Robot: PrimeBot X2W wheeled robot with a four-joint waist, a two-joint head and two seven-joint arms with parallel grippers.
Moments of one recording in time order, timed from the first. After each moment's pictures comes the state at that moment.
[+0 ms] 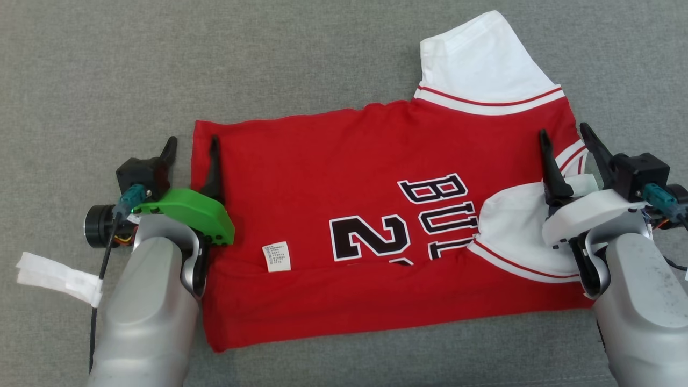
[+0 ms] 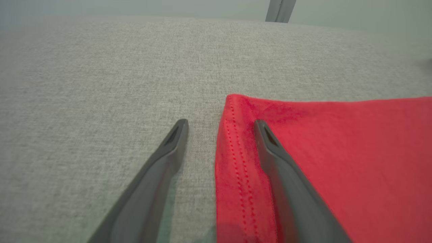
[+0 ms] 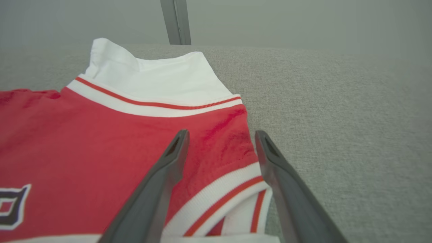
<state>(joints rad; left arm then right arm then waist) -0.65 0.06 -0.13 0.82 -0.24 -0.10 -0.26 -0.50 -0.14 -0.04 0.52 0.13 0.13 -0.26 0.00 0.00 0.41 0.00</state>
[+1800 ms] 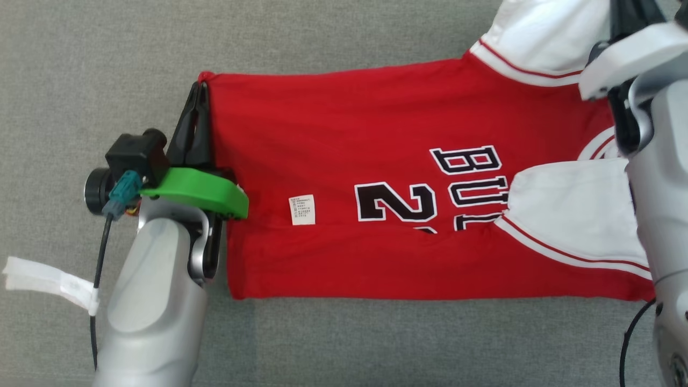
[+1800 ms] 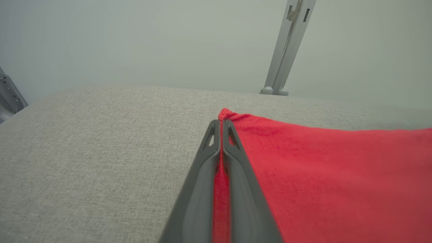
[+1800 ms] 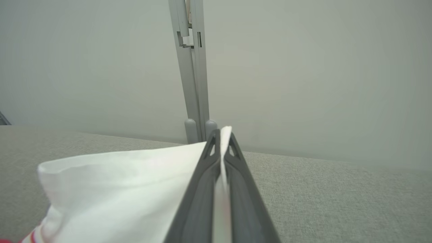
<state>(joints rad) -0.61 0.05 -0.18 0.49 -0.29 -0.07 -0.26 -1.01 -0.22 0.00 0.80 0.17 0.13 -0.26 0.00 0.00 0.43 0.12</state>
